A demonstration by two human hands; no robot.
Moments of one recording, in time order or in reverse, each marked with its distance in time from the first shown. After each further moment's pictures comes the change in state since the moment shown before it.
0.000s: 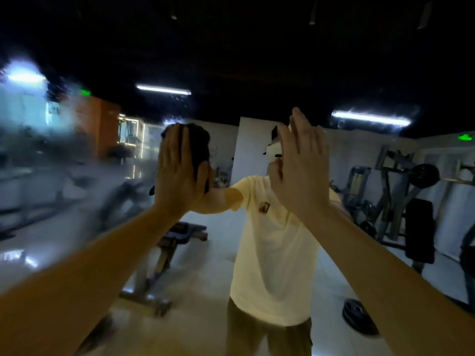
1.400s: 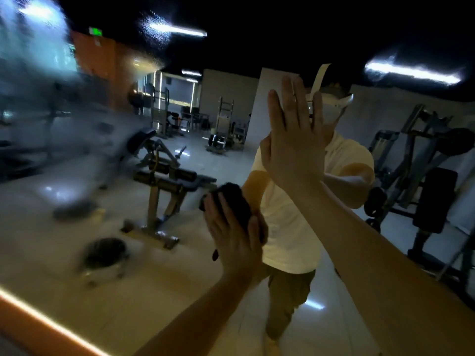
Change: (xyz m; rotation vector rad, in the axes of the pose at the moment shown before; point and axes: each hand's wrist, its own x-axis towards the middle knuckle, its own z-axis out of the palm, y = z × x) left_hand -0.220 0.266 0.035 -0.218 -0.074 -0.583; right_hand -0.085 0.042 0.006 -0.071 -0.034 -0.138
